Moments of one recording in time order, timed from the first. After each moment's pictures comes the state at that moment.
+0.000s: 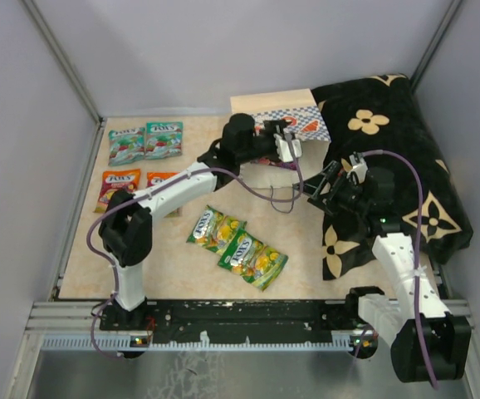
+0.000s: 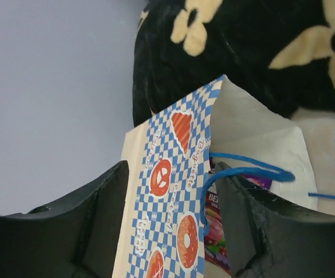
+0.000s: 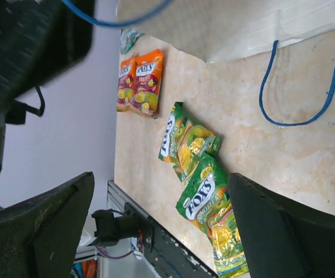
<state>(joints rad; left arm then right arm) -0.78 1.91 1.57 0.22 0.29 0.90 0.05 0.94 0.67 -0.14 -0.67 0.85</state>
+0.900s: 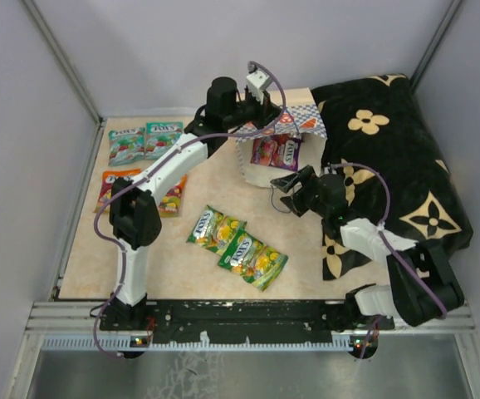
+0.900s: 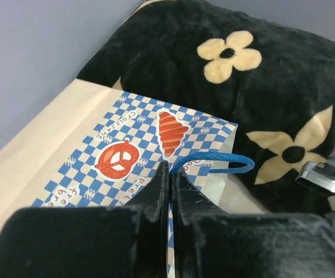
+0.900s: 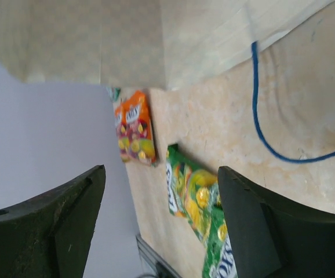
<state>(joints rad) -0.60 2.09 1.98 0.03 0.45 0.03 0.36 1.27 0.55 0.34 -0.26 1.20</state>
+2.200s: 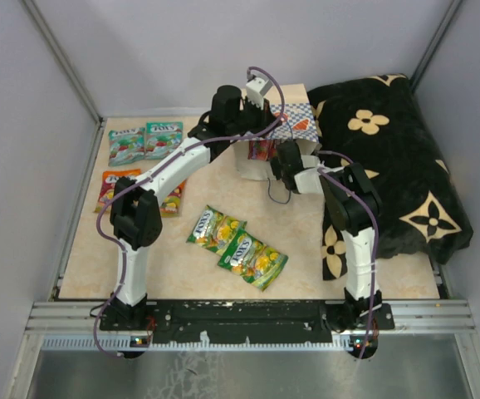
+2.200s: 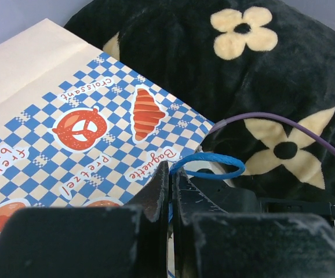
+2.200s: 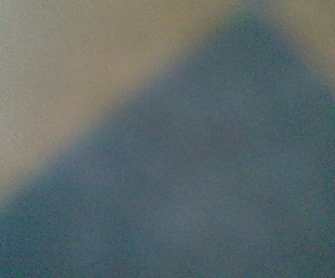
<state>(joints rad) -0.62 2.09 1.92 0.00 0.35 -0.15 0.40 2.13 1.26 0.25 0.28 1.59</state>
